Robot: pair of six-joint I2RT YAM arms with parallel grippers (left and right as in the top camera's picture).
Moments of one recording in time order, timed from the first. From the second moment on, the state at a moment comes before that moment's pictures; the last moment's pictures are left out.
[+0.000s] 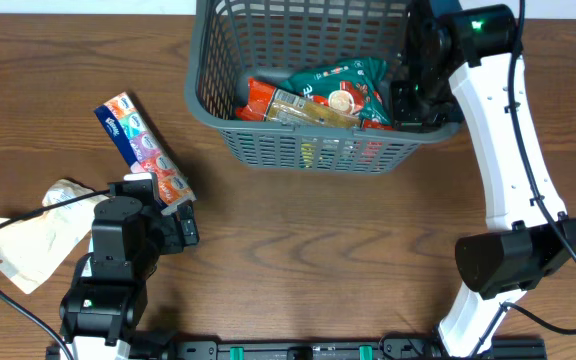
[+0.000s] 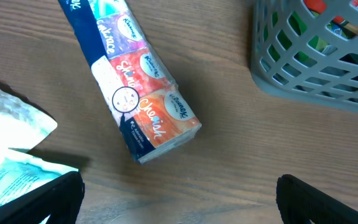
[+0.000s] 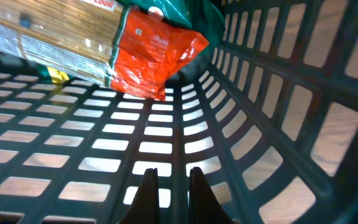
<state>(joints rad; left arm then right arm) -0.09 0.70 0.56 -0.62 -0.01 -0.20 0.22 1.95 2.15 -1.69 0.00 0.23</state>
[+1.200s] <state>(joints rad) -0.09 0.70 0.56 -0.58 -0.01 -0.20 0.04 1.92 2.72 -1.48 0.17 0.01</state>
